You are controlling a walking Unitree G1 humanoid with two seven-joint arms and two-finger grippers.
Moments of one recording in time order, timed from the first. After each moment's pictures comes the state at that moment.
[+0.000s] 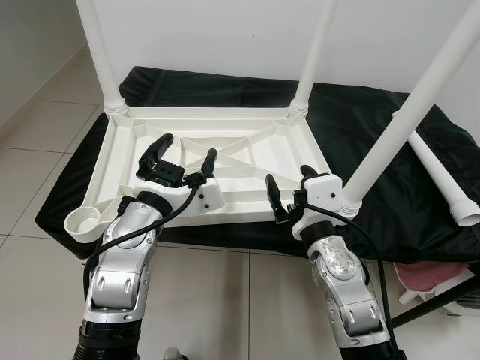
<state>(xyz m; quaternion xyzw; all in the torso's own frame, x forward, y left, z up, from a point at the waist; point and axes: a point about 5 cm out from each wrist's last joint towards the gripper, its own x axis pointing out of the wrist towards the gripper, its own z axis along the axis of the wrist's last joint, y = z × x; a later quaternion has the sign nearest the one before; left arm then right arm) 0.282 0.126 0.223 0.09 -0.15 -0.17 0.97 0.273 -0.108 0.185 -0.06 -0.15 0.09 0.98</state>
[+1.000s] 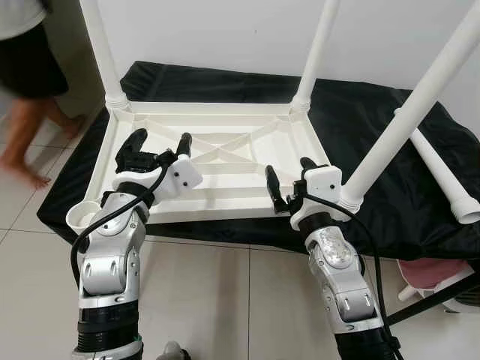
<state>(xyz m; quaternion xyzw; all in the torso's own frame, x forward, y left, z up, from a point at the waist) 0.295 0.149 0.225 -0.01 -0.14 -0.13 0.98 0.284 -0.110 0.185 -0.02 -0.15 0.08 0.99</state>
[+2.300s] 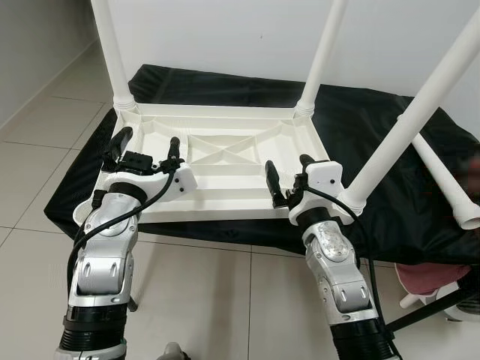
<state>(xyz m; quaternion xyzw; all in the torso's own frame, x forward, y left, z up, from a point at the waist) 0.298 0.160 0.220 0.12 -0.13 -0.06 0.98 0.292 -0.108 0.183 -0.01 -0.15 0.08 0.99</state>
